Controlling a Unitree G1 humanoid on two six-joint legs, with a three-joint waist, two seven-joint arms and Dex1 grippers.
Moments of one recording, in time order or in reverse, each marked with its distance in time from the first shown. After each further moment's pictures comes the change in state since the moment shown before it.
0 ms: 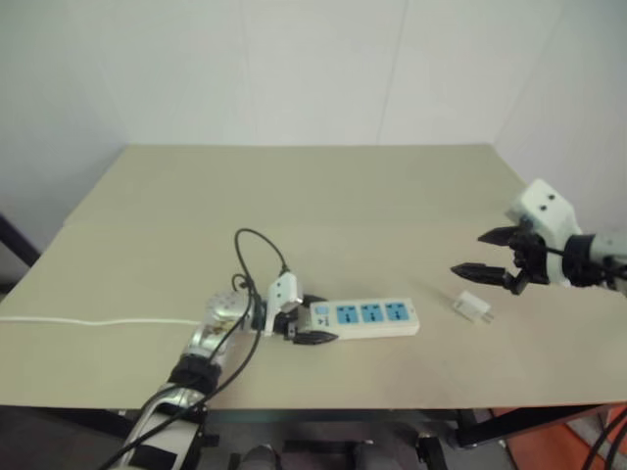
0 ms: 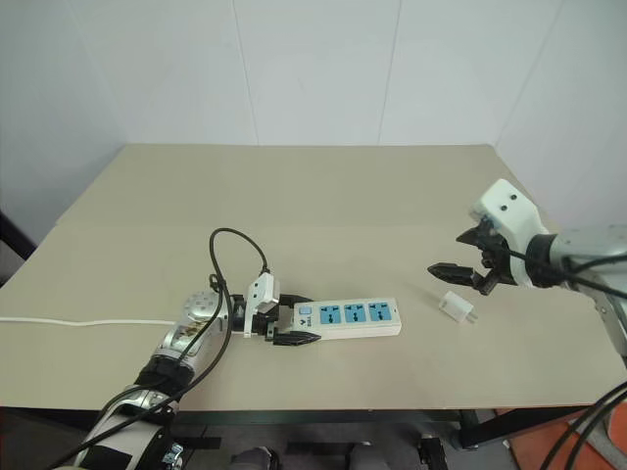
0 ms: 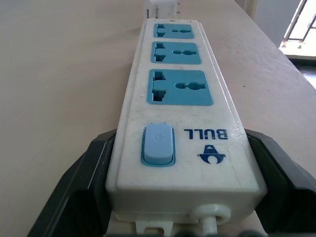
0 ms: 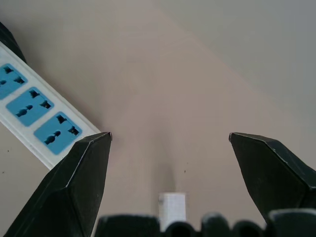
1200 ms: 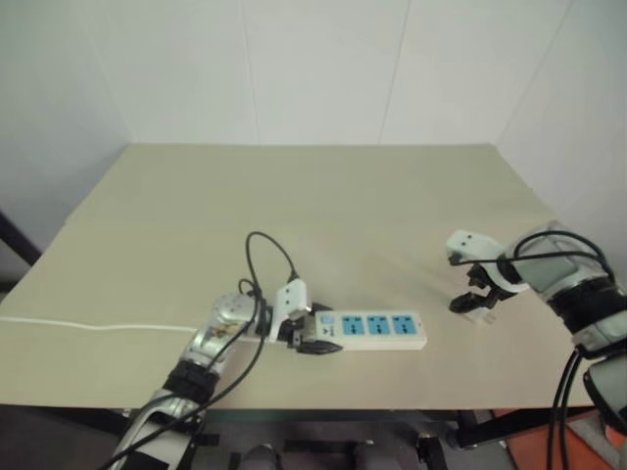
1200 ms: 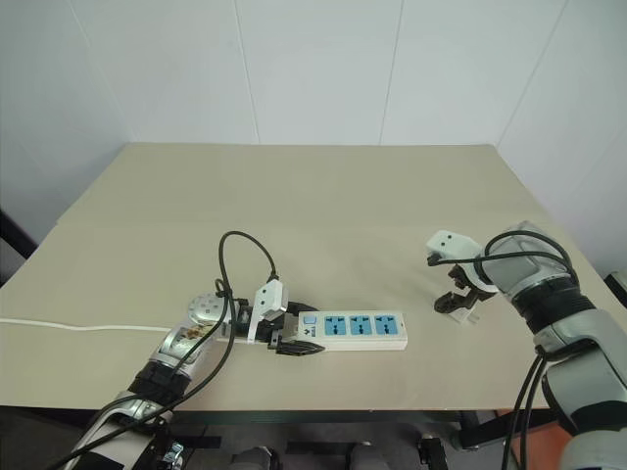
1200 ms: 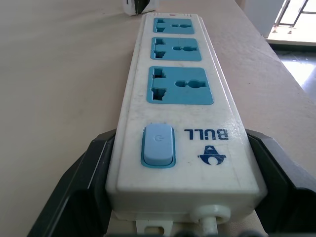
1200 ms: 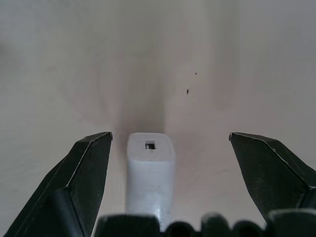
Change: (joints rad) left arm 0.032 0.033 -0.080 -0.135 -0.009 0.094 0.048; right arm -0.326 0.285 0.547 0.723 -0.598 -0.209 0.306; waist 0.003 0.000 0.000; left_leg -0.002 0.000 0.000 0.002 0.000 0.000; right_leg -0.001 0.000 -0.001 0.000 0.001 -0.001
